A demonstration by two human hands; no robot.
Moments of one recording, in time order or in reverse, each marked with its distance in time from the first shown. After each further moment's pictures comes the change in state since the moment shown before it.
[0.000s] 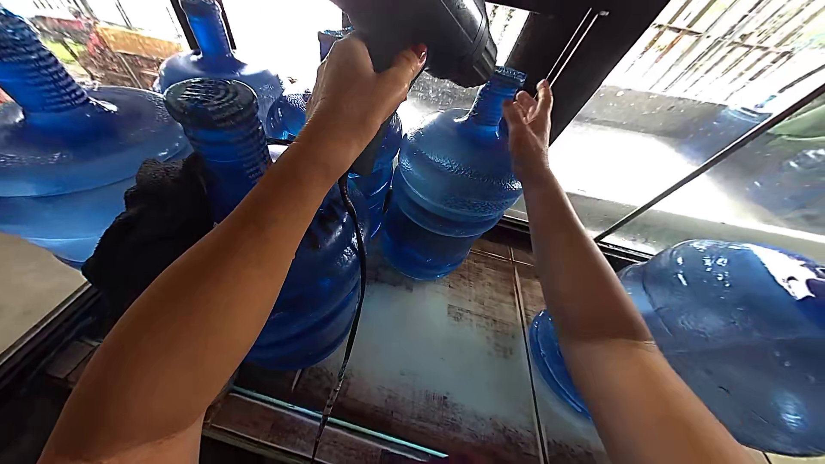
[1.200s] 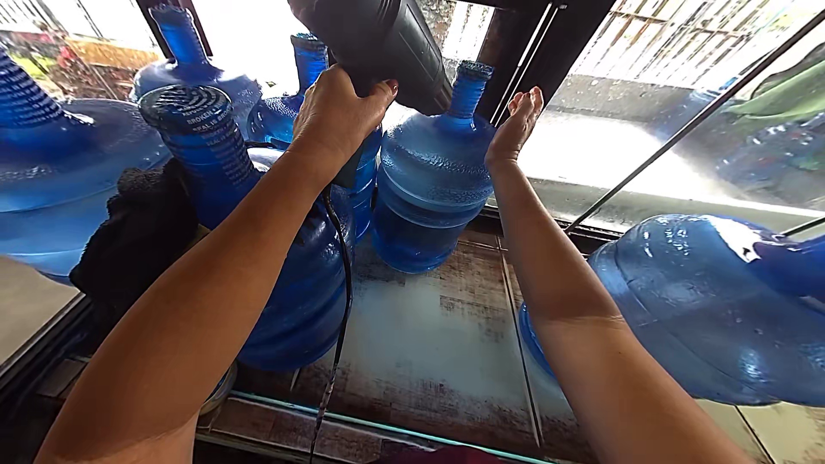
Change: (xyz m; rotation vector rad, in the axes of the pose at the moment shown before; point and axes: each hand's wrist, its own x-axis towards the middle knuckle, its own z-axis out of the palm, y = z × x) left_hand -0.005 -0.006 0.012 0.153 -0.080 -0.057; right_hand 0.001 0.012 0.008 0.103 0.471 0.013
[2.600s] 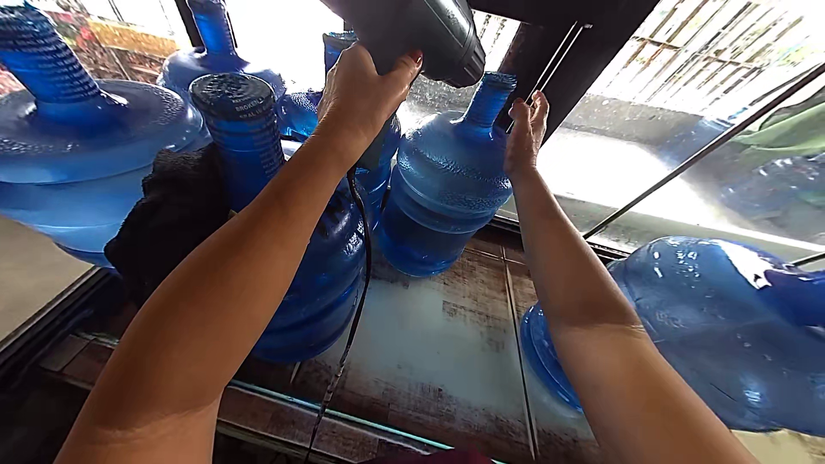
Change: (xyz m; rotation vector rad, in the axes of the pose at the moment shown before) left_hand 0.007 -0.001 -0.010 -0.187 0.089 0.034; right_hand 0.003 -0.007 -0.002 -0.120 -0.269 -0.002
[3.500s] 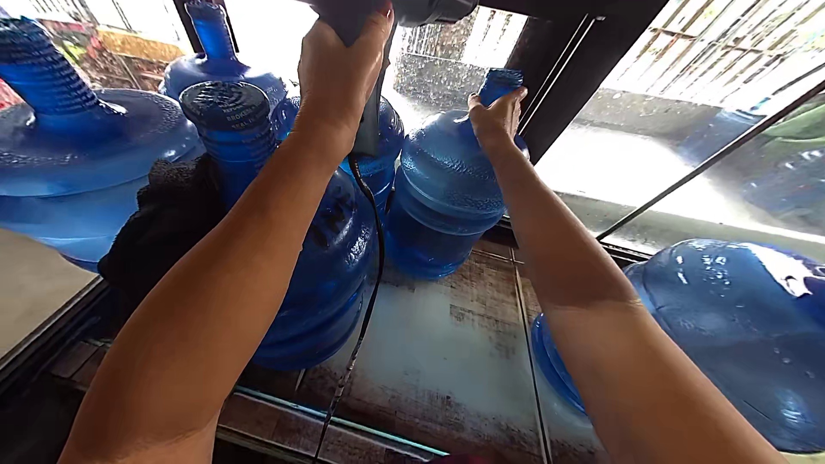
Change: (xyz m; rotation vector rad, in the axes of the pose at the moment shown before) left_hand 0.006 0.007 -0.010 -0.243 0.201 -0.050; right_hand 0.010 -0.036 0.056 -0.510 -0.041 0.188
